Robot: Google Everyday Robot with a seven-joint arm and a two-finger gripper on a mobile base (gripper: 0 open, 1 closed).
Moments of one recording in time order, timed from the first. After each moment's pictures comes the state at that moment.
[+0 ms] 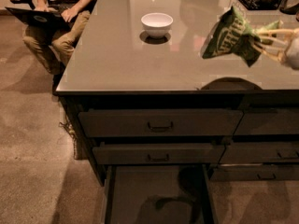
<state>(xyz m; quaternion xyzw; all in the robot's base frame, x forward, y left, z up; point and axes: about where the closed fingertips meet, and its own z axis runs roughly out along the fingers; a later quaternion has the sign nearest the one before) 0.606 -0.301 0.976 -0.63 0.30 -0.07 0.71</state>
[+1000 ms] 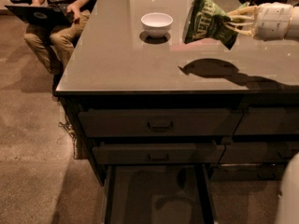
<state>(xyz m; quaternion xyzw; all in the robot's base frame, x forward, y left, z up) 0.713 -0.268 0.982 -0.66 0.36 -0.04 0.66</state>
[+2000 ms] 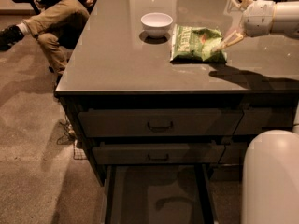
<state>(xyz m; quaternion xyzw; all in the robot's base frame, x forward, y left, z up) 0.737 -0.236 0.973 -0.68 0.36 0.00 0.64</state>
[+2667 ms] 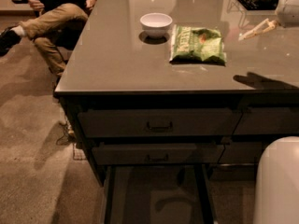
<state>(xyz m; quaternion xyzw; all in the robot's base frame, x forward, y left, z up) 0.718 -0.304 1.026 -0.64 0.36 -0.10 0.67</state>
